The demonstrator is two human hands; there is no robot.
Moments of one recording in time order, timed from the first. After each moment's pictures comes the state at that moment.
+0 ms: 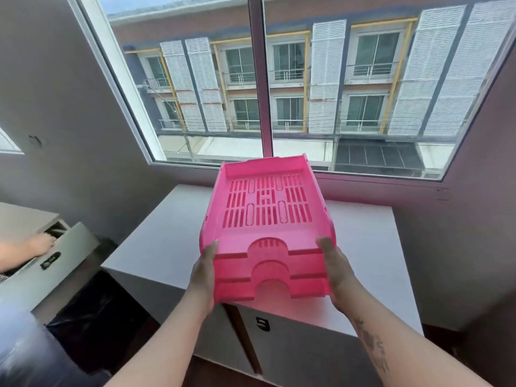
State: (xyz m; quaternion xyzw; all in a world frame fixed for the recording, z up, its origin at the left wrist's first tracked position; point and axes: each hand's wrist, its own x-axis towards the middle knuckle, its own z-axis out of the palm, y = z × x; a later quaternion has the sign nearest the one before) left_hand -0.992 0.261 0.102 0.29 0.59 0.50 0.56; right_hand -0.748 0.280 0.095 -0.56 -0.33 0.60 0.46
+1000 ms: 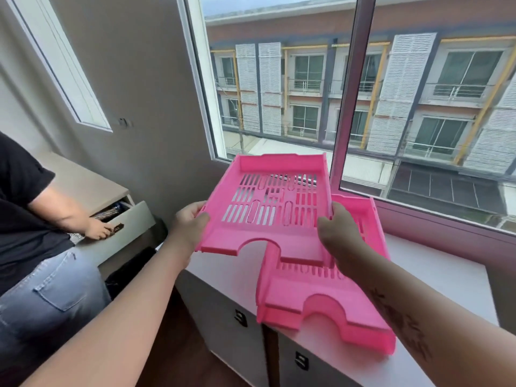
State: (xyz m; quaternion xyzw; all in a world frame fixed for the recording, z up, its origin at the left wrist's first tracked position) left_hand -1.121 0.295 0.183 0.37 0.71 0.52 0.31; right_hand -0.863 0.368 0.186 -0.57 -0.58 0.44 0.38
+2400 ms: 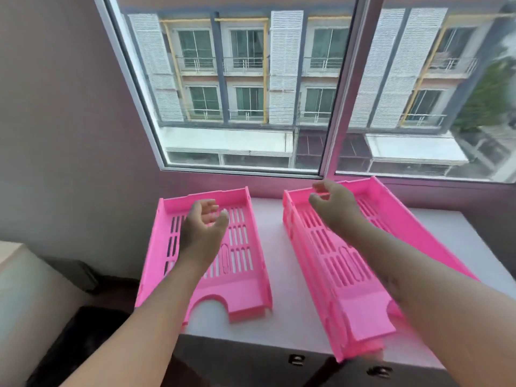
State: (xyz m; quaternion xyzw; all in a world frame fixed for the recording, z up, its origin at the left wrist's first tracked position) left_hand -1.237 0.429 0.144 0.53 0.63 0.48 0.31; right_hand -0.991 0.445 0.174 -0.70 -0.58 0.23 0.36
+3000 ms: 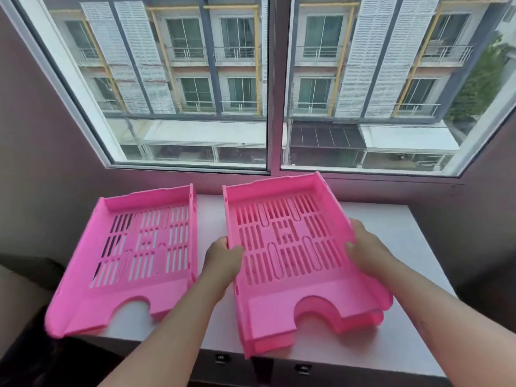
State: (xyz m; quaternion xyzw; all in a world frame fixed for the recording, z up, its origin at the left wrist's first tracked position) left_hand -1.052 0.402 0.102 0.48 0.69 0.30 0.44; right_hand -0.782 0.382 0.118 -0.78 -0.54 0.29 0.15
